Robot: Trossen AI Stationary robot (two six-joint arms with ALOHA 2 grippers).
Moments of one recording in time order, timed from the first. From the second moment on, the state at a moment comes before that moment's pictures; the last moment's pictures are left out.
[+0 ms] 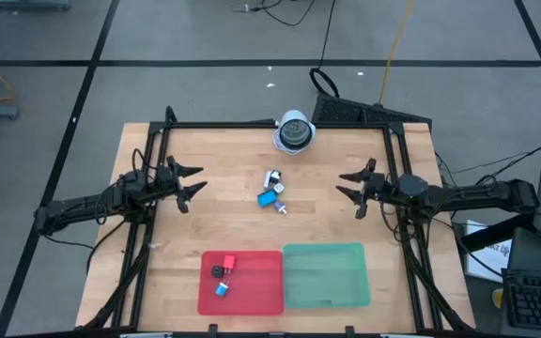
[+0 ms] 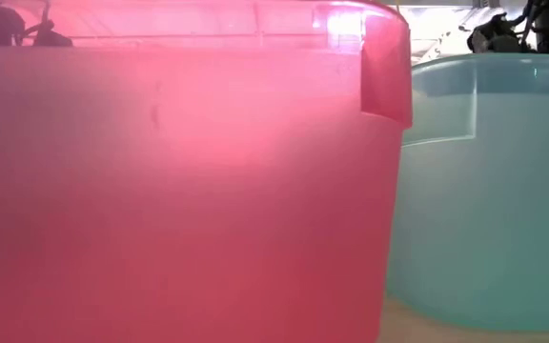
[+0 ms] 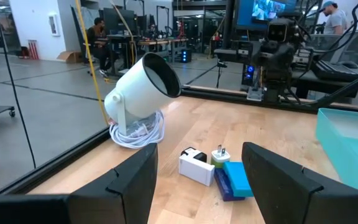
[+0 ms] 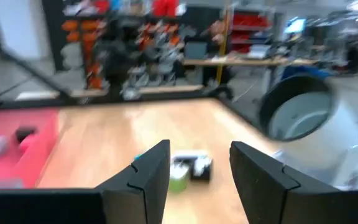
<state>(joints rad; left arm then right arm) 0.22 0.06 0.02 0.03 -0.10 -0.03 -0.05 0.48 0.06 0.42 0.20 -0.02</state>
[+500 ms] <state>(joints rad) 0.22 0.06 0.02 0.03 -0.11 -0.03 -0.11 0.27 0.06 0.21 0.12 0.04</state>
